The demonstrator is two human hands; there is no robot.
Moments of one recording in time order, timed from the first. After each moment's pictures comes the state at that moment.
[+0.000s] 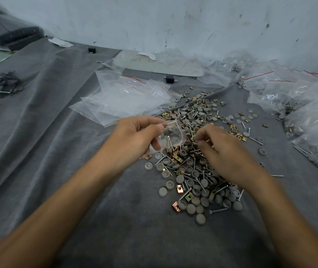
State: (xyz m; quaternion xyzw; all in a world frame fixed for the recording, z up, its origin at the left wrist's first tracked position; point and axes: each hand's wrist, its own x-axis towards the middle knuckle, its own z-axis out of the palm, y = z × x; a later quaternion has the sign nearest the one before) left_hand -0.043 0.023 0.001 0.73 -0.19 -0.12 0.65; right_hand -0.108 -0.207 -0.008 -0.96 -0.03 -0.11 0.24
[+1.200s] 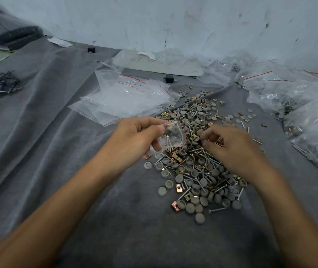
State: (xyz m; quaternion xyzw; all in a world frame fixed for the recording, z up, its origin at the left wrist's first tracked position) left_hand -0.045 0.022 0.000 0.73 -0.20 -0.12 0.64; right_hand -0.109 -0.223 -0.001 -0.96 0.03 -0.11 0.25
